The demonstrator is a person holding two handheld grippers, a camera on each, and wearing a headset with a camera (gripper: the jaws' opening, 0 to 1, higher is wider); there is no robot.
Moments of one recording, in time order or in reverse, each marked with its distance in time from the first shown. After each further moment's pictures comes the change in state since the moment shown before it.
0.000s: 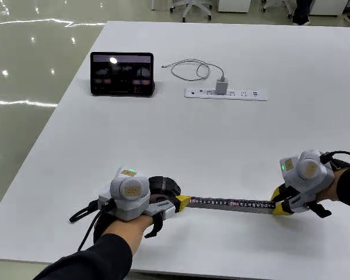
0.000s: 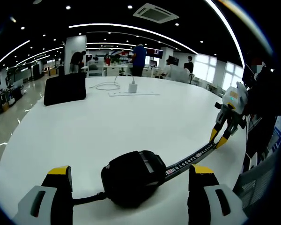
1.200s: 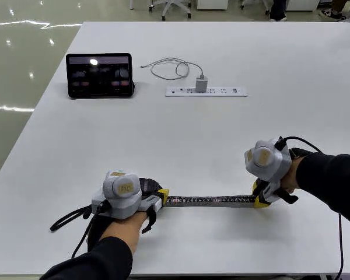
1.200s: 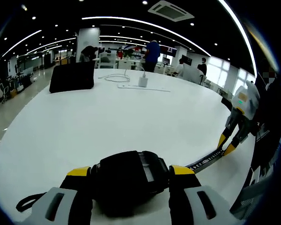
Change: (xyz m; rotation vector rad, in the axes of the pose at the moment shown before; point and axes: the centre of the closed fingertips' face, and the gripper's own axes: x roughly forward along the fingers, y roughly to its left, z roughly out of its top) left arm 0.022 -0.001 -0.011 -0.106 0.048 0.083; right arm 0.007 -0.010 -0.006 0.106 0.169 0.017
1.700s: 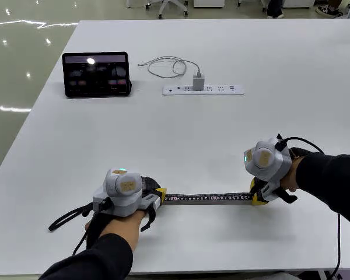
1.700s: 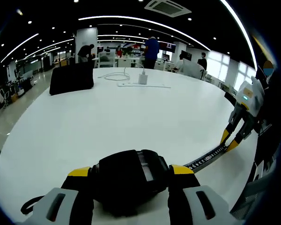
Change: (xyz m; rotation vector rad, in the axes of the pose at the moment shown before) left arm 0.000 0.001 -0.001 0.048 0.019 0.023; right arm 0.000 0.003 0.002 -0.043 -0.031 -0.043
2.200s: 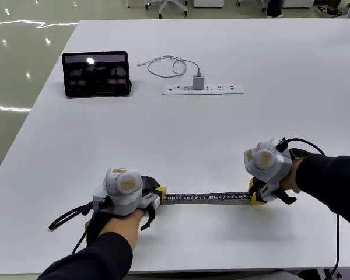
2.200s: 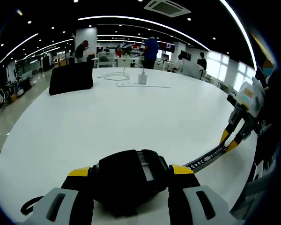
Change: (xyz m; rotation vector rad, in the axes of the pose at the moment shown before) left arm 0.000 0.000 0.000 0.000 0.002 -0.005; right arm 0.001 0.001 0.003 0.001 -0.026 -0.010
